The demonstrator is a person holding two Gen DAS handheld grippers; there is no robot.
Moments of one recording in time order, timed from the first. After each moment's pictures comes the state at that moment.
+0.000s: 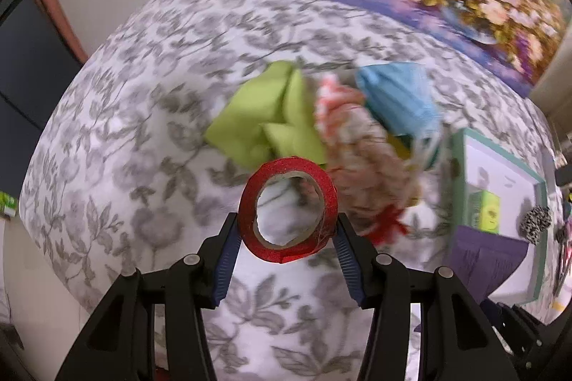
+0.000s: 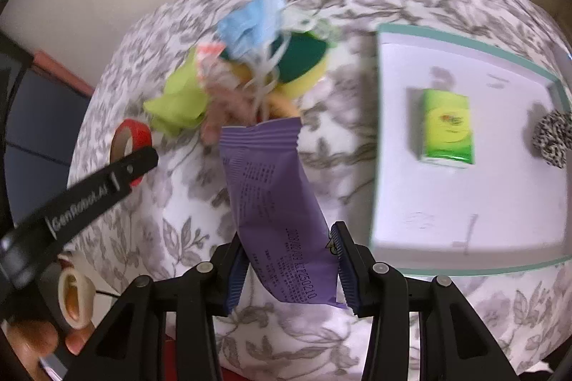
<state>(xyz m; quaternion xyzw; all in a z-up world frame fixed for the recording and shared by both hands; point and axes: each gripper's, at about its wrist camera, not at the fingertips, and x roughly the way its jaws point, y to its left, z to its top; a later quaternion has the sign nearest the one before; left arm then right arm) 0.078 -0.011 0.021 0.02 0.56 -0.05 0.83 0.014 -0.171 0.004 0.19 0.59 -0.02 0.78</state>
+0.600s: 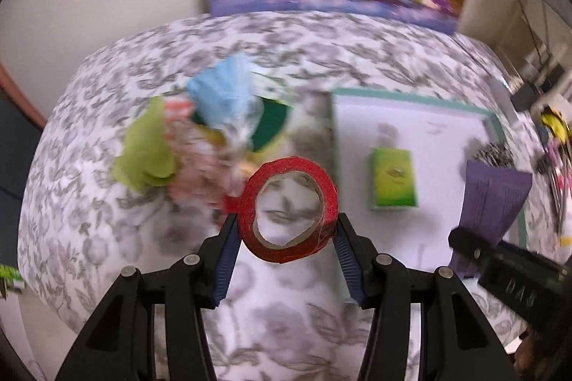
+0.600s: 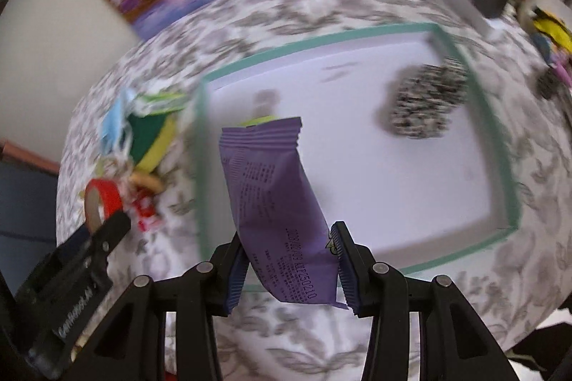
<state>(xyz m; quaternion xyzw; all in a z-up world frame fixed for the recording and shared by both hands) 0.028 -0.143 0.034 0.12 0.53 -0.15 0.82 -0.038 -0.317 0.009 0.28 0.56 -0.15 0.77</state>
